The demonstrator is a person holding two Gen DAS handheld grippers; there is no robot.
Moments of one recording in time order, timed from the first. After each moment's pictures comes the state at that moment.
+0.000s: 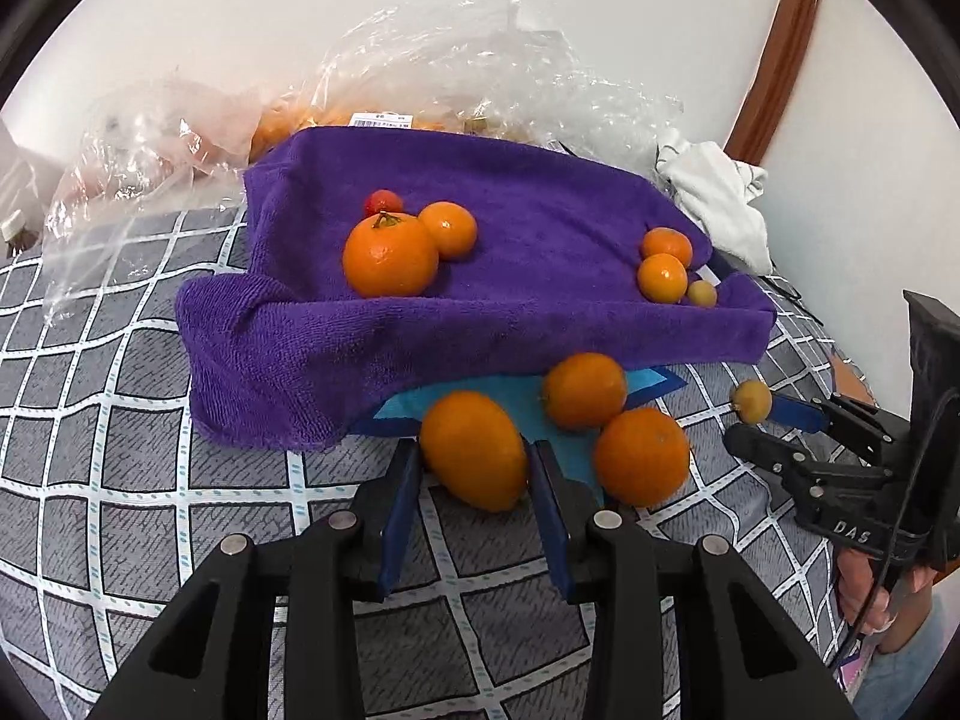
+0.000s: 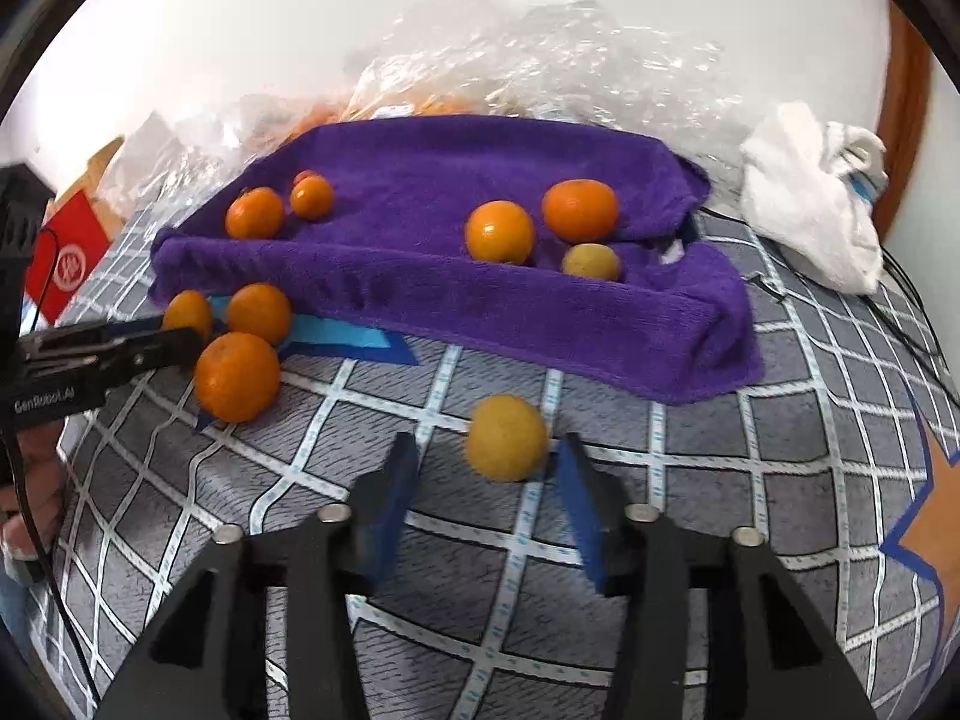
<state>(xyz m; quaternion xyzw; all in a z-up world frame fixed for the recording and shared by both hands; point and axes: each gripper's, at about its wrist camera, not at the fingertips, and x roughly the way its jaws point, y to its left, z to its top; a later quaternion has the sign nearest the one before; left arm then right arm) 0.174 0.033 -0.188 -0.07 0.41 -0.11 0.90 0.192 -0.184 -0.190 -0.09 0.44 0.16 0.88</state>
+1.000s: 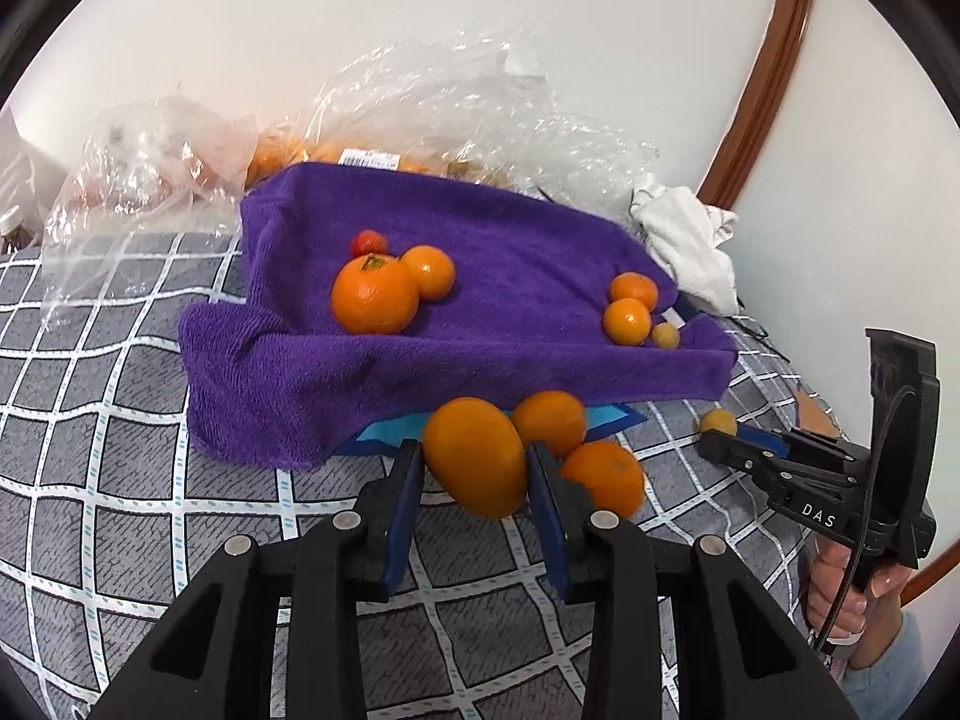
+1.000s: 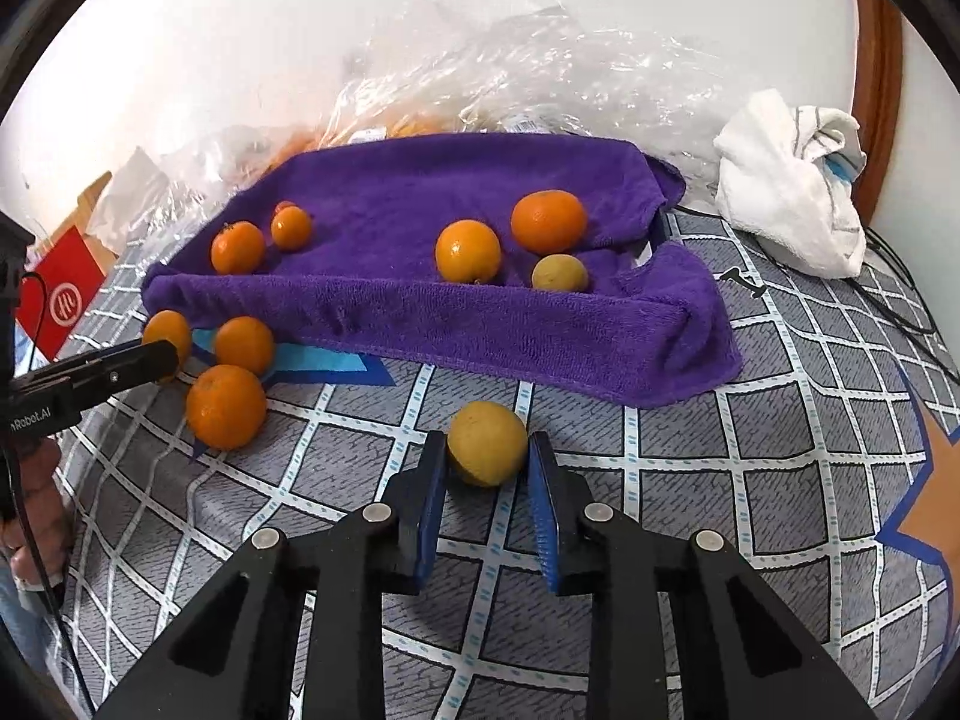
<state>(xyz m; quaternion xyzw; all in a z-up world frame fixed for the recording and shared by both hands) 0.160 0.037 -0.174 -0.10 0.36 -0.14 0.92 0.192 -0.202 -0.185 -0.02 0.43 0.16 0.89</state>
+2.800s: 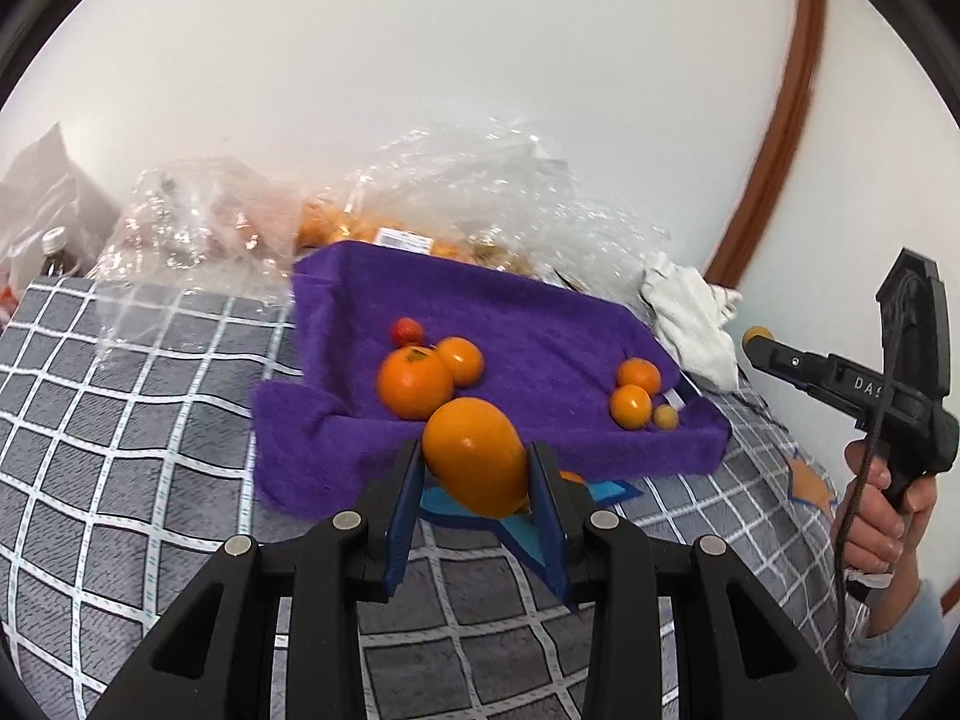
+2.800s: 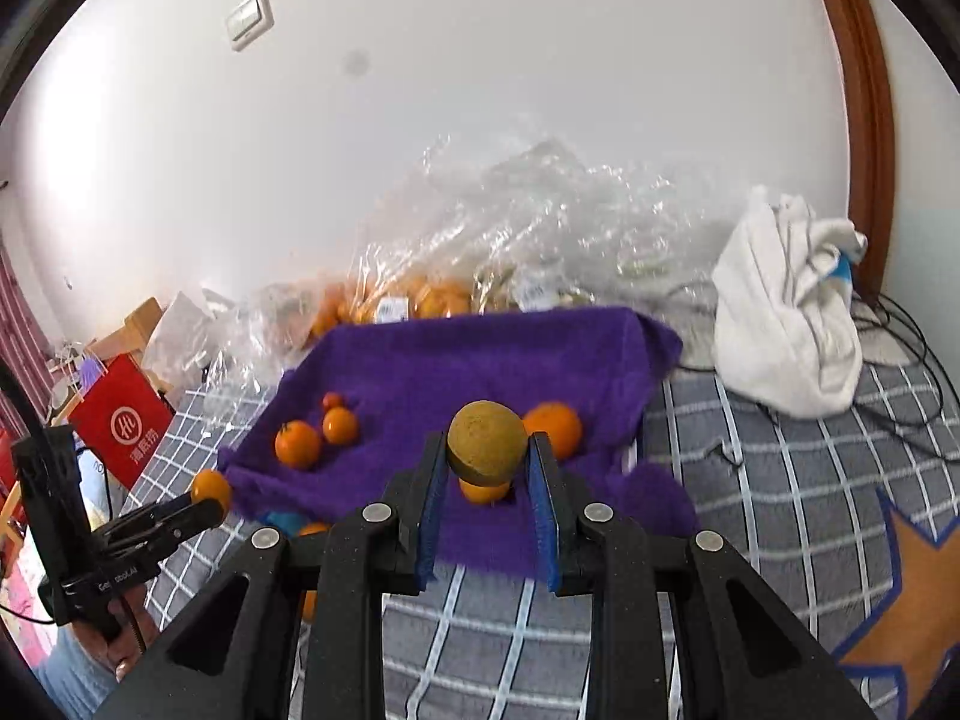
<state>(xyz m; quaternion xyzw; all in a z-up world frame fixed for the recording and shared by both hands) 0.150 0.063 -0.146 -0.14 0.30 -0.10 0.94 0.239 -0.224 -0.098 0.06 0.34 0.19 0.92</state>
